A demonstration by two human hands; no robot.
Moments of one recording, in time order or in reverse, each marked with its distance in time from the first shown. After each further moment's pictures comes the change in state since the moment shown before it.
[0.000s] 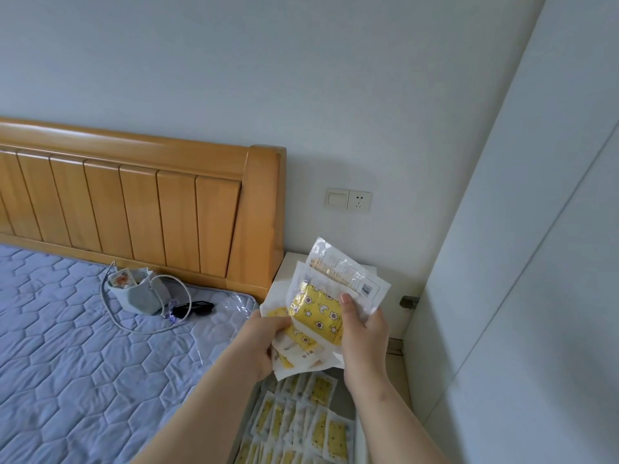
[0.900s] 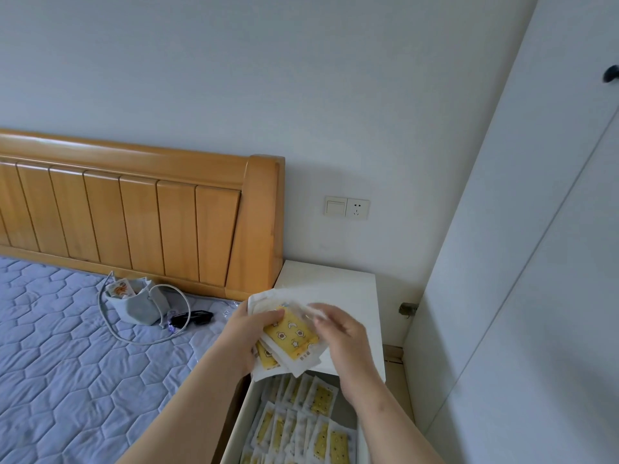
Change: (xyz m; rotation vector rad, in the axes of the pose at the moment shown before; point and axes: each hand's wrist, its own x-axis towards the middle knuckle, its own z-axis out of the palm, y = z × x) left_hand -0.005 0.018 -0.020 0.113 -0.024 0.195; right_hand -0.016 -0.016 0.006 -0.041 -0.419 0.047
